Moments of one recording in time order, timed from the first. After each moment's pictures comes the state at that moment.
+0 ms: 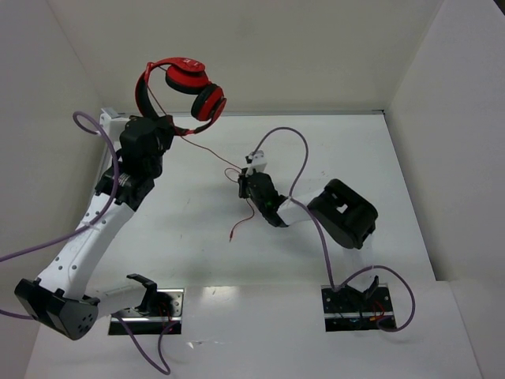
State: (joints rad) left arm -0.37 1.14 1.27 -0.31 -0.57 -1.25; right arm 0.81 2.01 0.98 0.75 0.34 0.36
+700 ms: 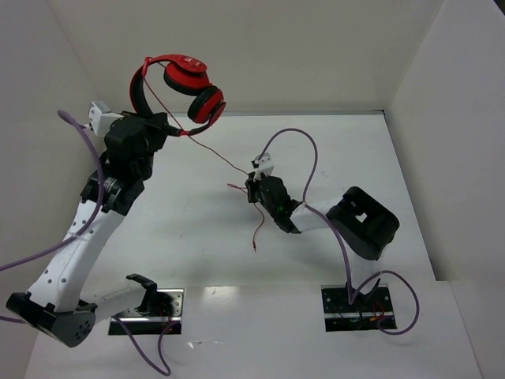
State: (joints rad) left arm -0.37 1.11 1.34 -0.38 -0.56 -1.15; right arm 0.79 1.79 0.78 0.75 0.28 0.26
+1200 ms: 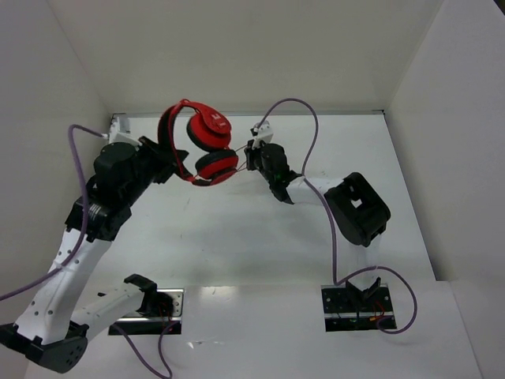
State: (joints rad) left arm -0.37 0.90 1.24 -0.55 -0.11 -1.02; right arm 0.64 1.92 1.09 0.68 0.17 0.15
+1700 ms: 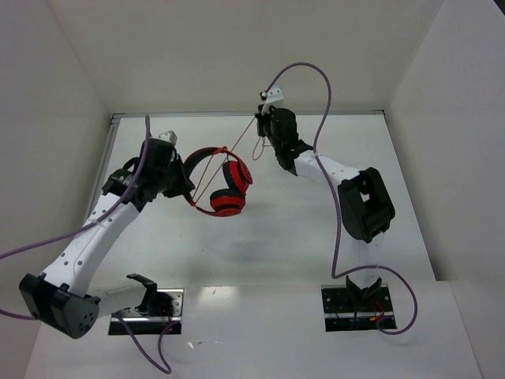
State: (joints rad) left arm -0.37 1.13 1.18 -0.83 -0.02 -0.62; right arm 0.53 1.93 1.42 0.43 0.21 0.00
